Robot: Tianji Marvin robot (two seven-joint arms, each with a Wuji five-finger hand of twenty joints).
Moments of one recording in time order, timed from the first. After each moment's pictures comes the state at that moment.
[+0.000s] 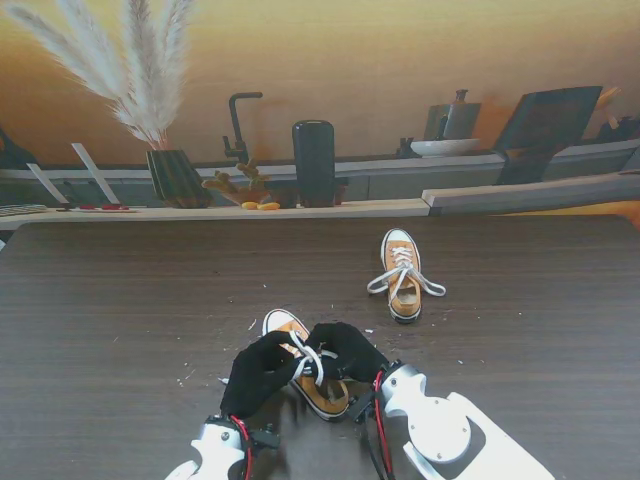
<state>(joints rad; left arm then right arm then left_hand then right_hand) 1.82 -1.25 -1.04 -1.53 0.31 -0.43 0.55 -1.60 -1.17 0.93 -1.55 -0.04 -0.24 -0.03 0.92 -0.47 0.35 0.00 0.64 -0.12 0.83 0.62 1.04 0.01 0.81 0.95 1.04 0.13 1.23 0.67 0.73 0.29 1.69 0.61 0.54 -1.02 1.37 -0.25 1.03 -0.02 1.14 0.68 0.78 0.08 1.06 0.73 1.19 0.04 1.41 0.54 0.90 0.32 1.69 0.85</state>
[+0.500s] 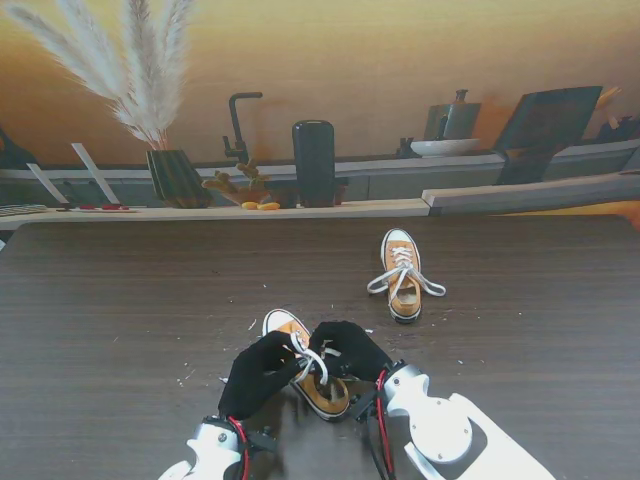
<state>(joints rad) 1.84 -1.24 -1.07 -1.57 0.35 -0.41 0.51 -1.61 -1.17 0.94 -1.55 -0.04 -0.24 -0.05 0.90 -0.41 0.38 0.00 0.54 -0.12 1.00 0.76 0.95 0.01 0.77 0.95 0.98 0.14 1.20 0.67 0.65 0.29 1.62 0.65 0.54 -1.02 1.37 -0.25 1.02 -0.02 1.13 0.68 0.78 0.08 1.05 0.73 1.20 0.04 1.41 0.54 0.91 0.32 1.69 0.85</state>
